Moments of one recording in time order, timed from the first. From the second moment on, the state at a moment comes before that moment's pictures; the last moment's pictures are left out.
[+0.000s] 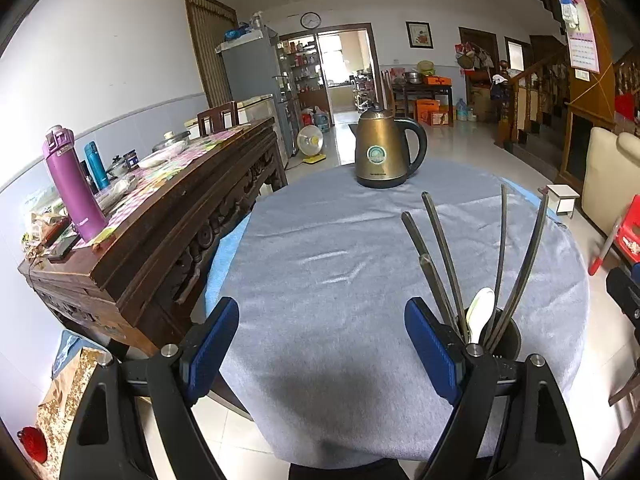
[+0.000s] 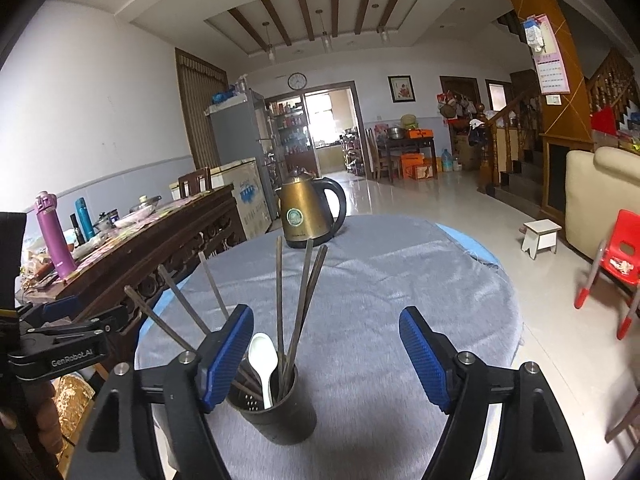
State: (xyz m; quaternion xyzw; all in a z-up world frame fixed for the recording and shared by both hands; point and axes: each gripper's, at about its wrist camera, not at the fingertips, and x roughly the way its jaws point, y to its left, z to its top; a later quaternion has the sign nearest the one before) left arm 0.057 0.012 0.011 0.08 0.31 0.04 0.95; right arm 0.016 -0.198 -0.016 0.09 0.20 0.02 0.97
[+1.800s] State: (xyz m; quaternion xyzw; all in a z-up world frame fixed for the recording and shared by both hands) left arm 0.029 0.016 0.025 0.08 0.30 0.03 0.95; right arm 0.010 -0.165 -0.010 0.06 0.29 0.01 0.95
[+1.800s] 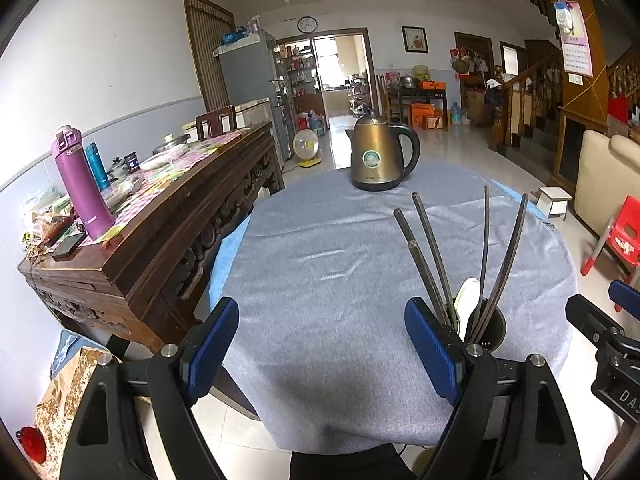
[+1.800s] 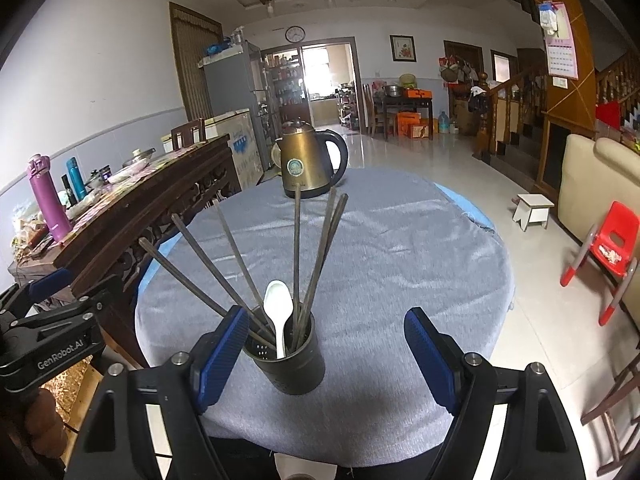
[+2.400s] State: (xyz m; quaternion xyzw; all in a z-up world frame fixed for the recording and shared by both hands) left arm 0.024 0.012 0.031 0.08 0.30 0.03 0.95; right arm 0.012 -0.159 -0.007 0.06 0.29 0.02 0.96
